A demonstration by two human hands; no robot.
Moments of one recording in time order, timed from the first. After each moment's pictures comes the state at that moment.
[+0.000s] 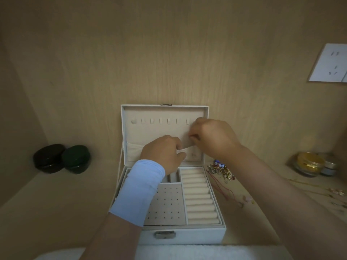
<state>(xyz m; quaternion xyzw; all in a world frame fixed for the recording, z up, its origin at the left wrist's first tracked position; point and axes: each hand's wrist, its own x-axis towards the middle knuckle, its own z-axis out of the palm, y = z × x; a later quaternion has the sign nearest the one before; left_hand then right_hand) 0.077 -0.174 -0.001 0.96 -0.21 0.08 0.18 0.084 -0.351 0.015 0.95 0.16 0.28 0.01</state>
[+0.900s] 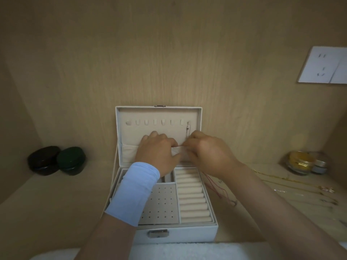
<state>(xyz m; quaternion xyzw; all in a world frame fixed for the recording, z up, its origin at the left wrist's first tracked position) 0.081 -0.177 -0.009 0.95 -0.23 0.18 0.12 0.058 -0.357 -0.016 0.95 0.18 0.25 -0.04</state>
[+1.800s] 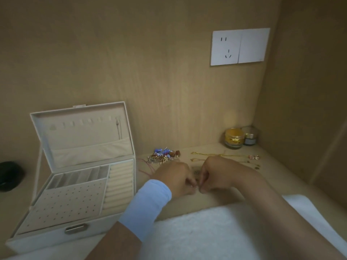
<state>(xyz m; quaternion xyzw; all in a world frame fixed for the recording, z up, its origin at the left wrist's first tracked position) -0.005 -0.361 -0.060 0.89 -0.45 -0.03 0.09 -0.063 -0.525 -0.044 0.98 -0.01 -0.10 -0.19</state>
